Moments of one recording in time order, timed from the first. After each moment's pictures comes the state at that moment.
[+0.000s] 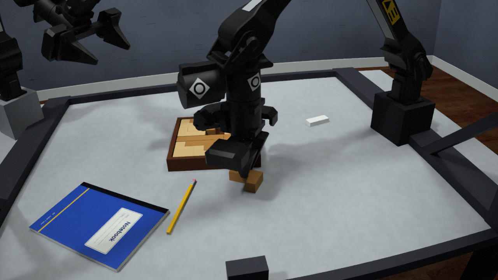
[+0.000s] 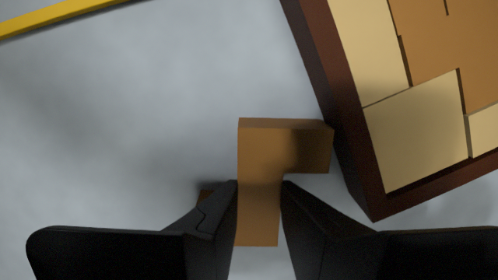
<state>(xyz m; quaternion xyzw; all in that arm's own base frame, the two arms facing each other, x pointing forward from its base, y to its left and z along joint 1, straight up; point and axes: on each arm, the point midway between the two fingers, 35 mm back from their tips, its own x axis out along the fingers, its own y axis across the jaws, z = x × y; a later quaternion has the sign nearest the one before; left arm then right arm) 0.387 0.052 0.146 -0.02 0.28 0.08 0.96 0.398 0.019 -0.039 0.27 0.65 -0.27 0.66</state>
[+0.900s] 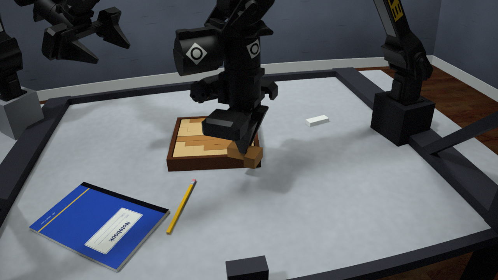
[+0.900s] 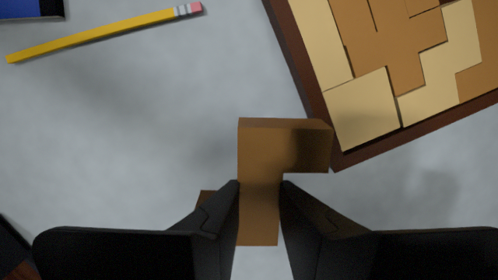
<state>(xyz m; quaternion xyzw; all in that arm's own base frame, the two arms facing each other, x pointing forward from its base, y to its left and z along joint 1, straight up) 0.385 0.054 0.147 -0.02 0.28 0.08 0.96 0.398 0.019 0.014 0.27 0.65 -0.27 0.66</state>
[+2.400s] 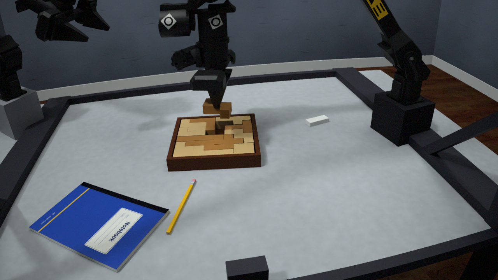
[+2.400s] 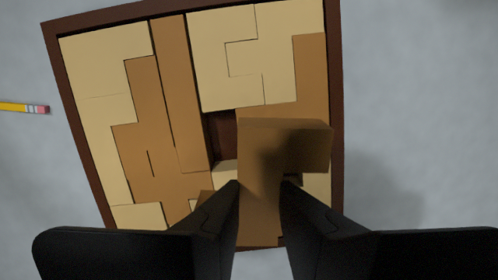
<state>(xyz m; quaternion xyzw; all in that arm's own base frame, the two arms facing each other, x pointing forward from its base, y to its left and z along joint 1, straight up) 0.273 0.102 0.166 -0.05 0.27 0.19 0.94 0.392 -0.154 0.026 0.17 0.68 -0.17 0.69</state>
